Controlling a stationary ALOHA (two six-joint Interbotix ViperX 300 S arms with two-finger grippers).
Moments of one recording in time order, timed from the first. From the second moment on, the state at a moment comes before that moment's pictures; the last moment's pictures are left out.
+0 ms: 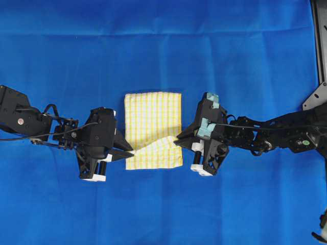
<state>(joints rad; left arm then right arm) -0.20 0.11 0.83 -0.05 -0.28 -0.07 0.24 0.09 0.83 0.89 -0.31 -0.23</state>
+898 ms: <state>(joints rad) -0.20 -0.04 0.83 -0.06 -0.06 -0.06 0.25 0.00 0.81 0.87 -0.27 -0.30</state>
